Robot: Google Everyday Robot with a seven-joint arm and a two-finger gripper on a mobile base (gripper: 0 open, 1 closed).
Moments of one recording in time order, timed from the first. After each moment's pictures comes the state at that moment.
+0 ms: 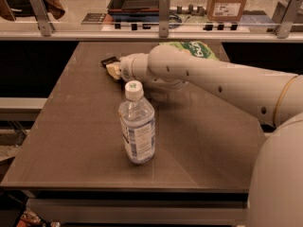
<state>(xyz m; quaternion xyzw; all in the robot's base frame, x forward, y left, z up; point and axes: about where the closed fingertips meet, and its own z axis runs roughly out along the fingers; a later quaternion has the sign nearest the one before) 0.723 0.130 0.818 -0.34 0.76 0.26 0.49</state>
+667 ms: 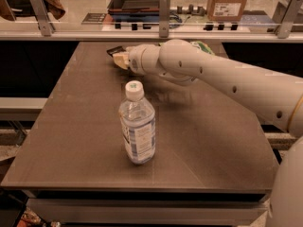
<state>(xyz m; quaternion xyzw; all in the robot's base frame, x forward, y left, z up) 0.742 0.096 0.856 -0.31 0.74 0.25 0.54</state>
